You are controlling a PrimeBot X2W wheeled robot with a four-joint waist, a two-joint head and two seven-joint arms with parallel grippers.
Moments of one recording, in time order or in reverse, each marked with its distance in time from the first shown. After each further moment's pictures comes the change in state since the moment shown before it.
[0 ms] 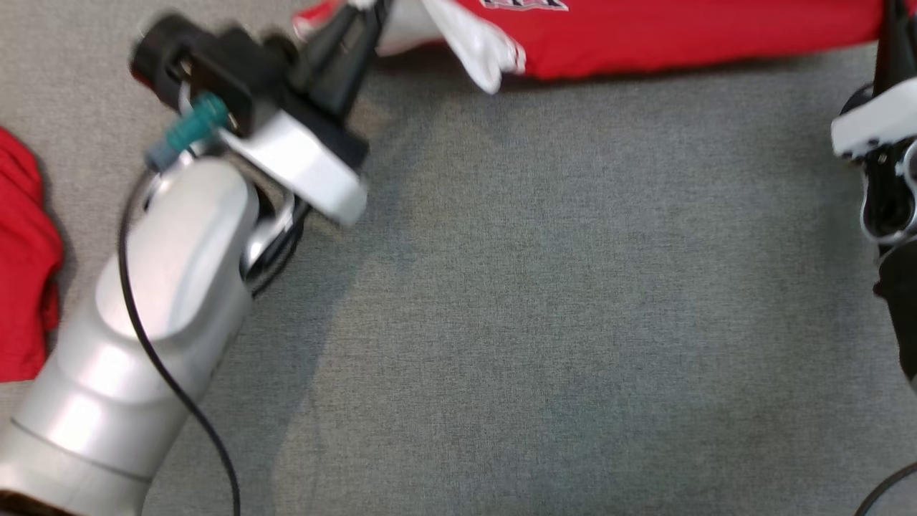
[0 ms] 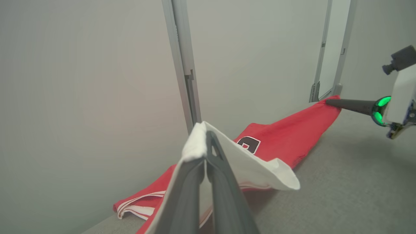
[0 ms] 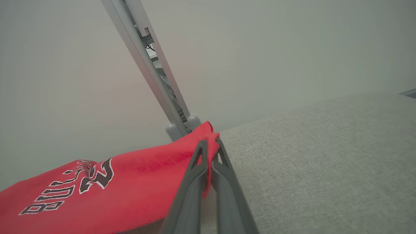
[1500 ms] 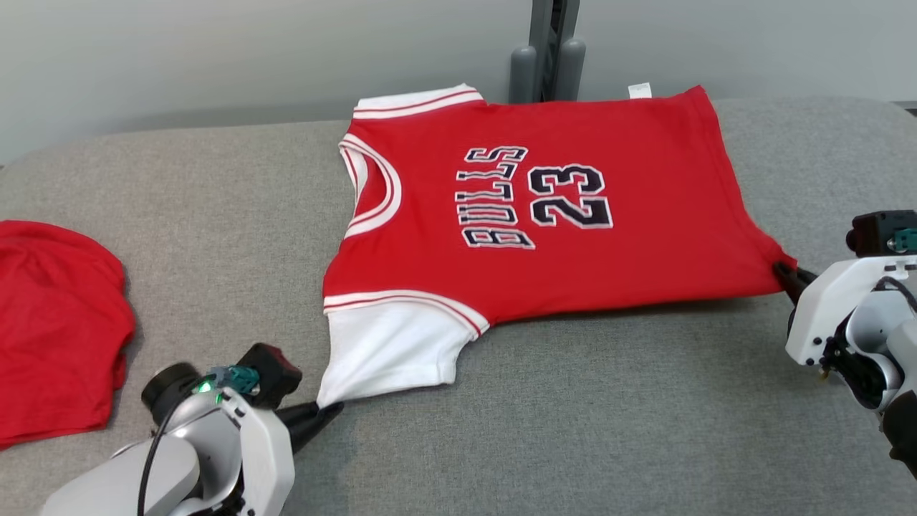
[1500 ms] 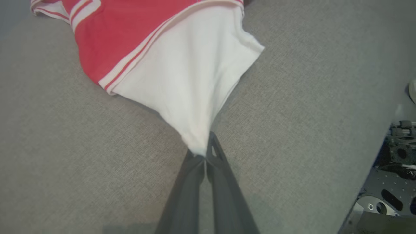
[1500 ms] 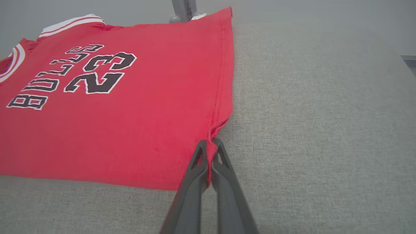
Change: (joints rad) left arm 0.321 0.422 -0.643 -0.161 -0.438 0.000 0.344; right arm 0.276 -0.196 0.581 -0.026 0.303 0.000 0.335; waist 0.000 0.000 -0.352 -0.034
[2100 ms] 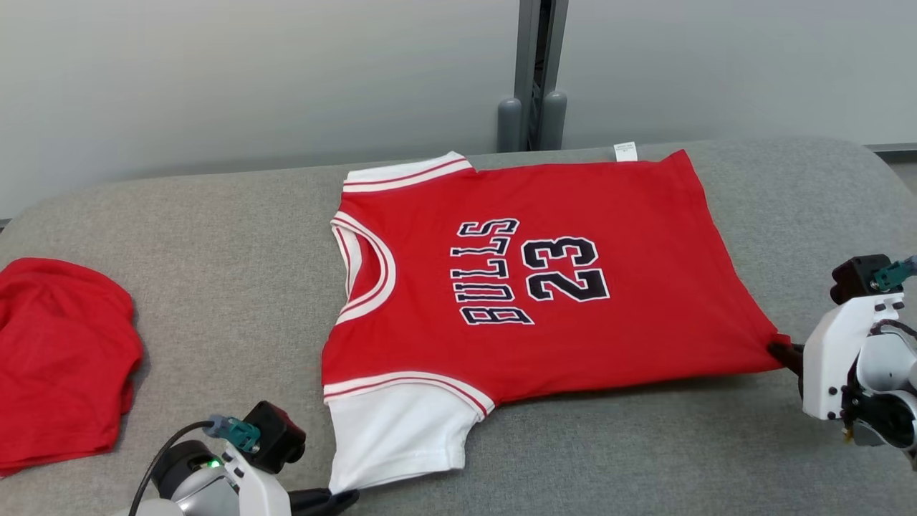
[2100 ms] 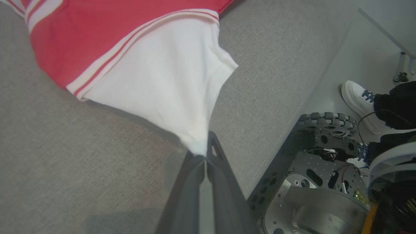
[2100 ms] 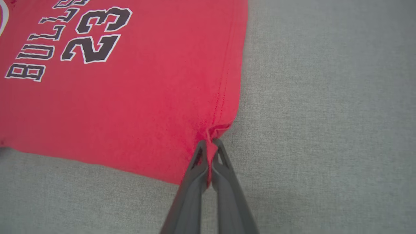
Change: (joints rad) left arm 0.112 0.109 -0.011 -0.248 -0.179 0.017 0.133; right arm 0.064 -0.127 0.179 -0.163 0.179 0.000 0.233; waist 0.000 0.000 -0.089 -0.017
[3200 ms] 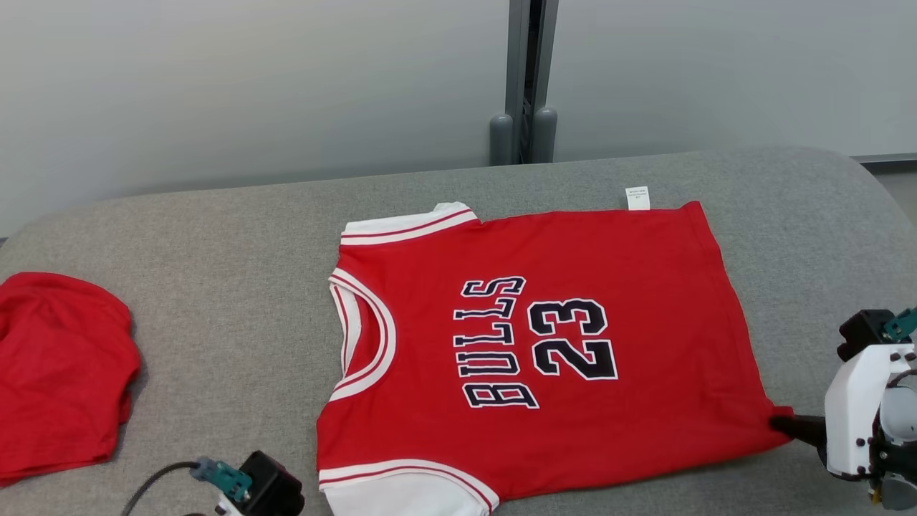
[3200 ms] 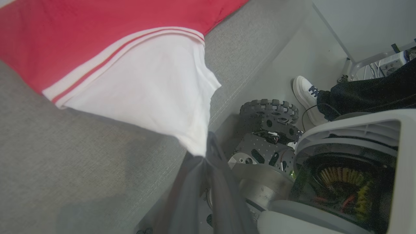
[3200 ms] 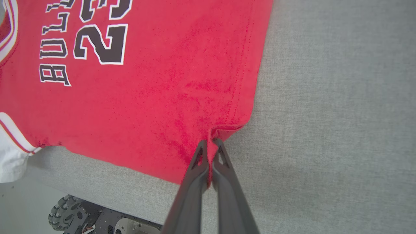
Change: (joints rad) left arm 0.143 0.126 0.024 -0.272 -0.159 0.063 0.120; right arm 0.177 -0.155 -0.035 -0.269 0.178 0.000 0.245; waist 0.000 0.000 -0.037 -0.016
